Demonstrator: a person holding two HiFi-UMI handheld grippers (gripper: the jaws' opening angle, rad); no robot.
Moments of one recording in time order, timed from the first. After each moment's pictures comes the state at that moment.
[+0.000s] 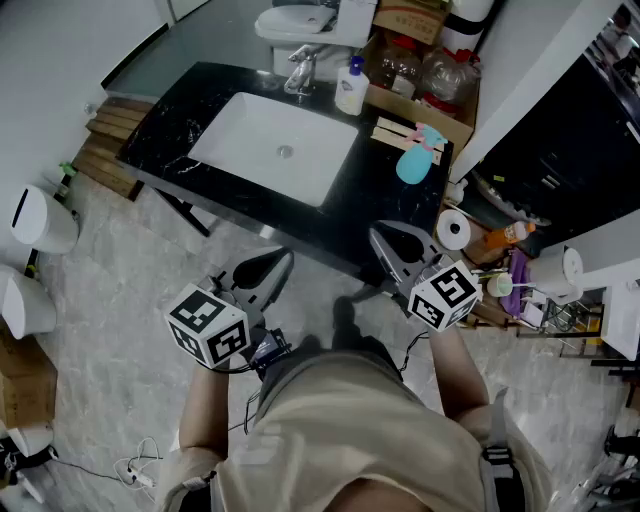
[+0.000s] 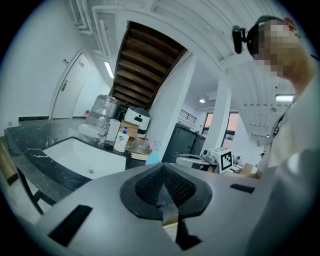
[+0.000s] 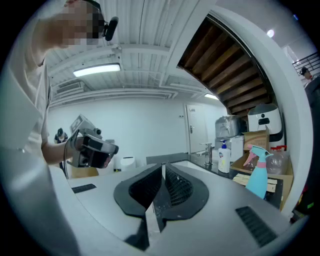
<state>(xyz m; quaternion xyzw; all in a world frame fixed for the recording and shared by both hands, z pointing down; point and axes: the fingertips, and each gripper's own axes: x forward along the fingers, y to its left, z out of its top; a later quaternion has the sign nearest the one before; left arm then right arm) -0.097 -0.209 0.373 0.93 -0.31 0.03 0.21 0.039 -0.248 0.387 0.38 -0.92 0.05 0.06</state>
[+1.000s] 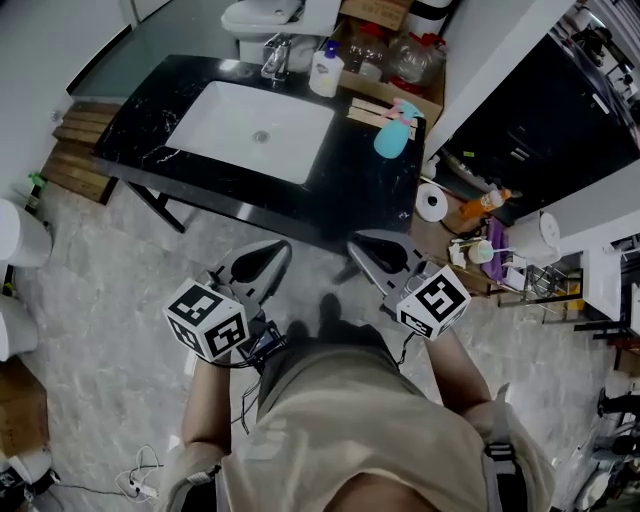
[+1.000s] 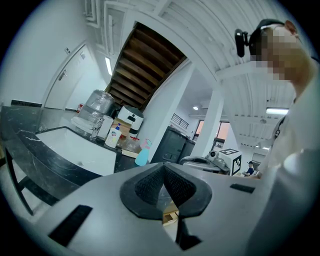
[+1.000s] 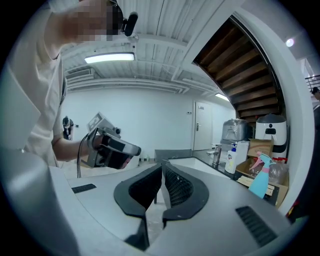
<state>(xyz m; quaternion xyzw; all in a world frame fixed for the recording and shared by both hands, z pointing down) -0.100 -0.176 0.383 0.94 -0.26 -0.01 0.24 -0.005 -0.171 0.378 0.36 -0.93 0.00 0.12</state>
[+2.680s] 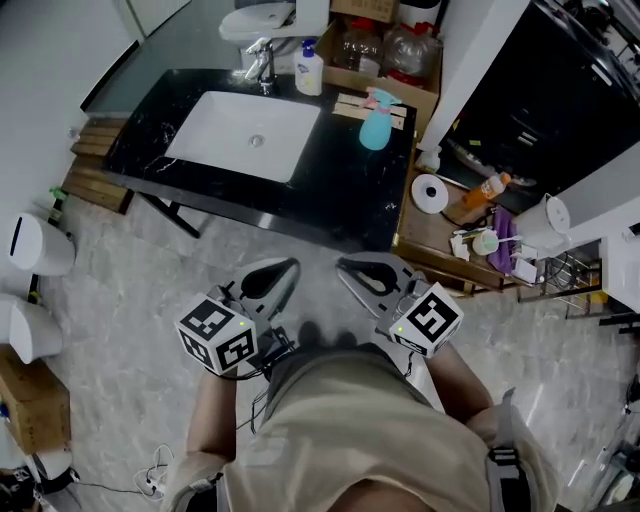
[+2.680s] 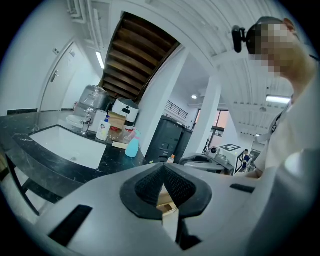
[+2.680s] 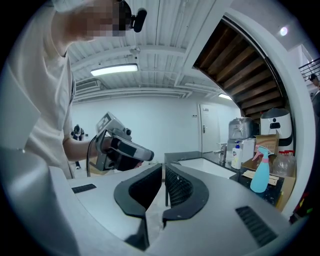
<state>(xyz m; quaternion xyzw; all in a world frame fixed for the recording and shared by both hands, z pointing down) -0.038 -0.121 0.382 0.94 -0.25 0.06 0.23 0.021 -0.107 0.380 0.31 -0.95 0.03 0.08</state>
